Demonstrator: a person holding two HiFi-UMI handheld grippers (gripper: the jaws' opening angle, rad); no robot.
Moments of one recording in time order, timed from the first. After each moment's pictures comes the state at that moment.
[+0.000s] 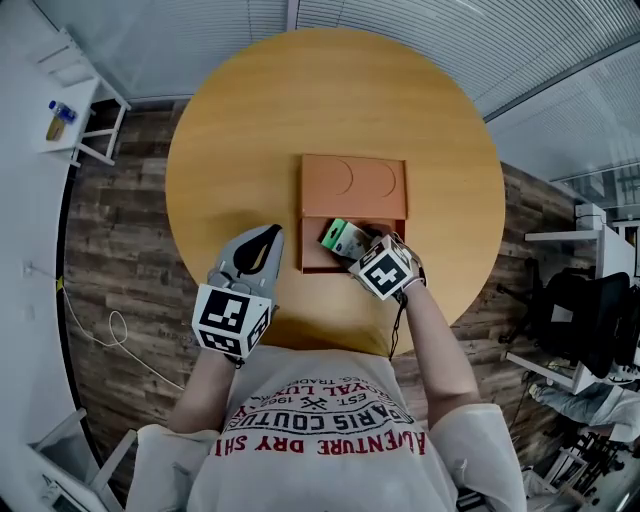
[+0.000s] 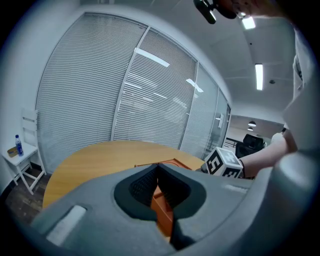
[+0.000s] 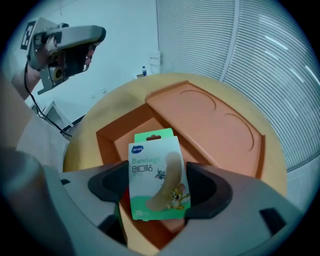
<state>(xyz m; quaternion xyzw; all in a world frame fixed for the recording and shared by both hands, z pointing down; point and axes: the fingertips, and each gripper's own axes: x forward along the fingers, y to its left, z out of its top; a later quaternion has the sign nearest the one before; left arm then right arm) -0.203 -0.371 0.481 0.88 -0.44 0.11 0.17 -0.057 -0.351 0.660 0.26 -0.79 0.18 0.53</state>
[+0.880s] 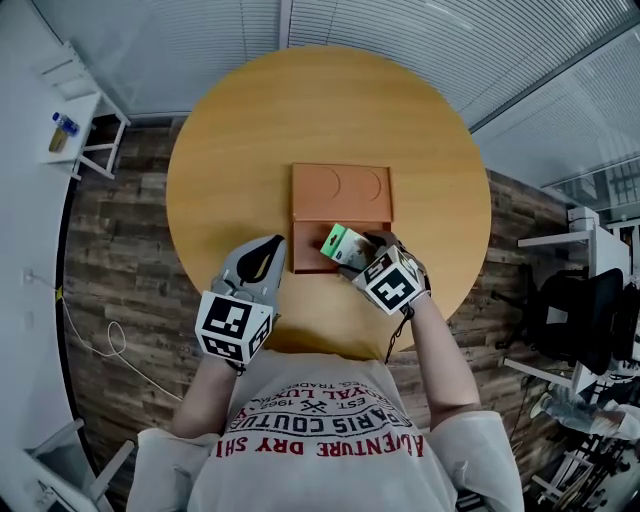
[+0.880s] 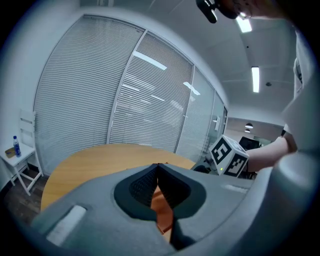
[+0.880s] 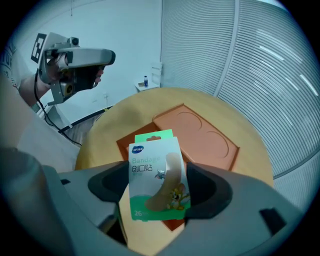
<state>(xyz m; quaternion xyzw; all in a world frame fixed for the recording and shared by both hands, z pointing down) -0.183 -0.347 0.454 0.88 -0.43 0.10 0.16 -0.046 -0.336 0.591 0.28 -0.80 0.15 0.50</state>
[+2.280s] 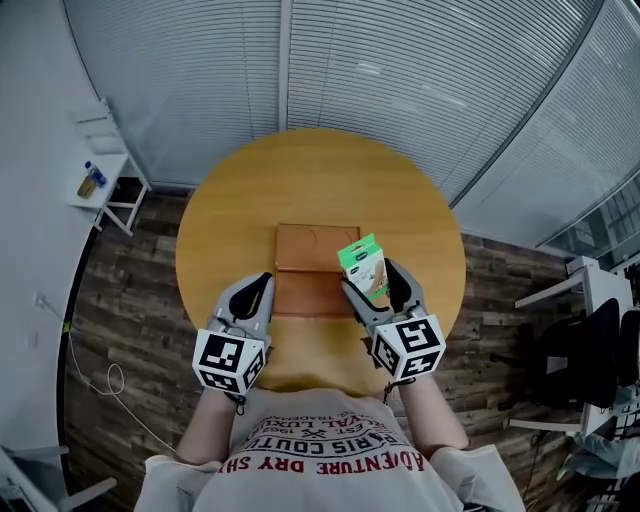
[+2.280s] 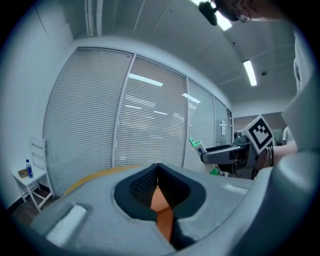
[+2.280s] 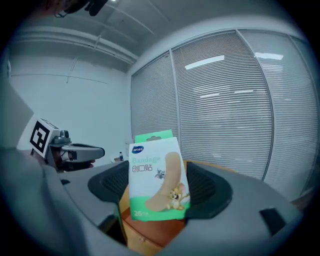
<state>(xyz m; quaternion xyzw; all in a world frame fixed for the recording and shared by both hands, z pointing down) -0.143 -0.299 0.365 0.87 -0.49 0.05 0.06 0.015 -0.317 0.370 0.49 -0.86 0.08 0.09</state>
